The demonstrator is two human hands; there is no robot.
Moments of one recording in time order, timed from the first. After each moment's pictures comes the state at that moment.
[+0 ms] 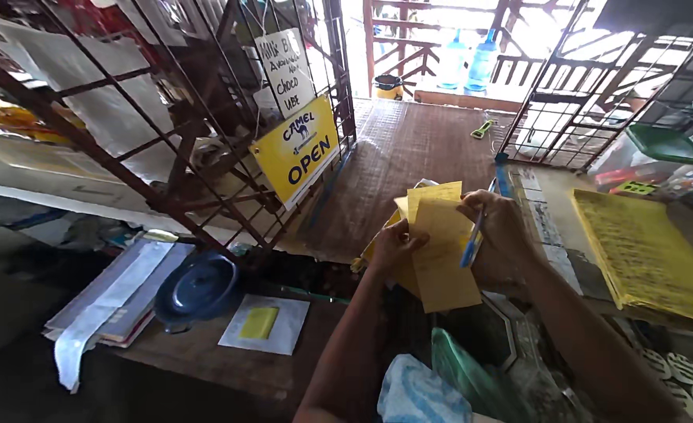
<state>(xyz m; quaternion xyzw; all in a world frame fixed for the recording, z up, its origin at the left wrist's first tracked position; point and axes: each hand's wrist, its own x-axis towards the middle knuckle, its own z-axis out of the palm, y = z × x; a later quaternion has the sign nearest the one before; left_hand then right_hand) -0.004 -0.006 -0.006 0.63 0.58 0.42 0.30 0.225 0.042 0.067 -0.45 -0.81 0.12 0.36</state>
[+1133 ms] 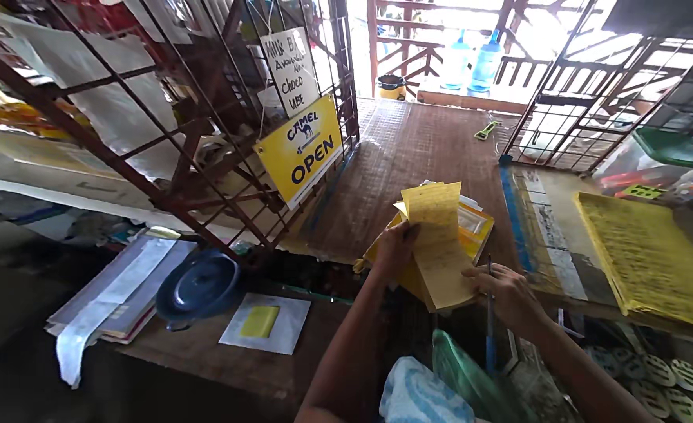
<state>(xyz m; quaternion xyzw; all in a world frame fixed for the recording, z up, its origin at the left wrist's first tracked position) -0.003 -0.001 -0.008 0.63 0.62 0.39 0.26 0.264 -0.034 -0.006 -0.31 -0.90 0.08 0.29</state>
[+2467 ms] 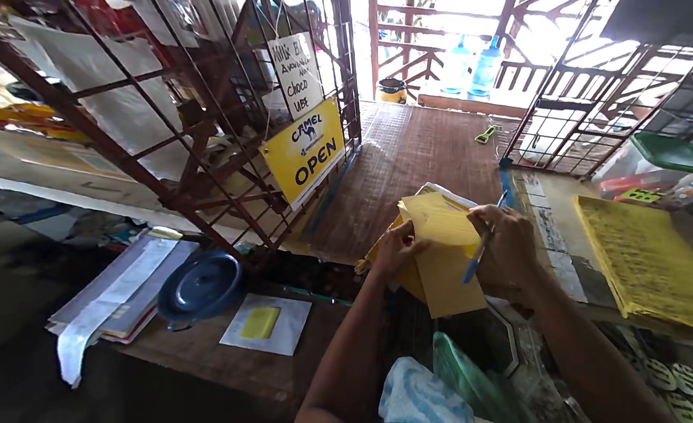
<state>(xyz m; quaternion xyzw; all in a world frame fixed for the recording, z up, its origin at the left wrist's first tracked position) -0.009 -0.007 -0.010 0.64 0.55 0.44 0.31 0.224 0.025 0.056 -0.42 -0.82 -0.01 0.39</state>
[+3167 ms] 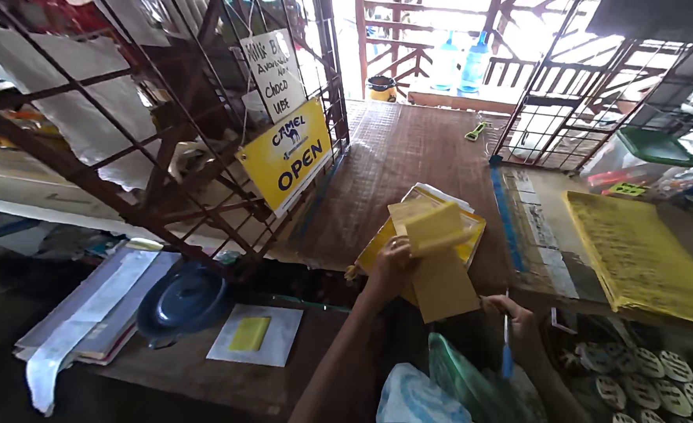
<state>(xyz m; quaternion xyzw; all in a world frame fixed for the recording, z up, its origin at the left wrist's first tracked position) 0.002 -0.029 -0.029 0.72 0.46 0.48 0.18 0.286 -0.074 -0.063 -0.51 -0.72 0.23 0.40</state>
